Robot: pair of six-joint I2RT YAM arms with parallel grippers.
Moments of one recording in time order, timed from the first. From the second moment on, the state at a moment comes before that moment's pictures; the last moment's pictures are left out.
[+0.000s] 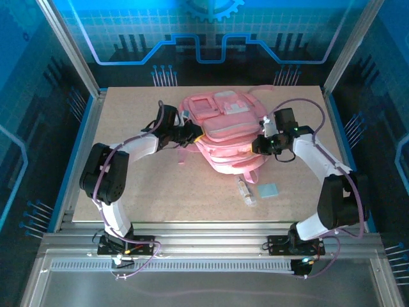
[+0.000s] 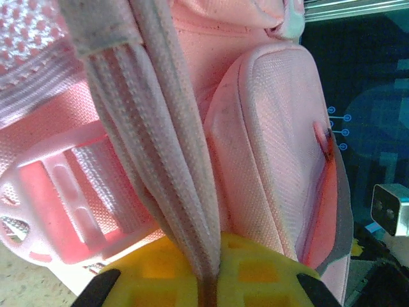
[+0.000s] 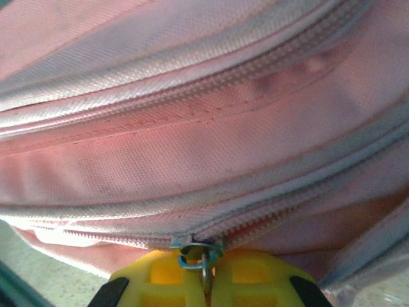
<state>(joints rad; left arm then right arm) -0.29 1.82 1.16 -0.01 0.65 -0.96 0.16 1.50 1.10 -0.69 -0.45 0.20</state>
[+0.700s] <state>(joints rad) -0.13 1.50 1.04 -0.20 0.42 -0.97 0.56 1.90 1.42 -0.44 -0.58 0.52</state>
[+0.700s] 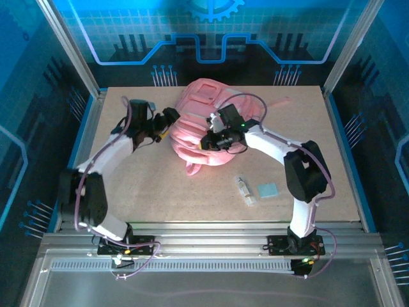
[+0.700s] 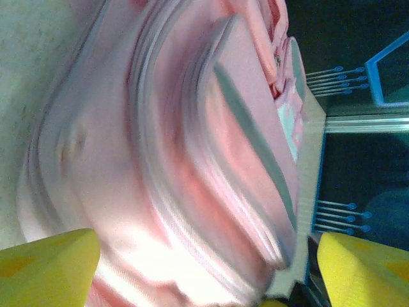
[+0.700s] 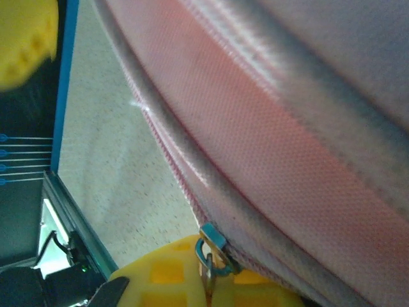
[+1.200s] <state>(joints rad) -0.26 1.63 0.82 0.16 0.30 -1.35 0.62 1.92 1.40 -0.37 -0.54 0.58</state>
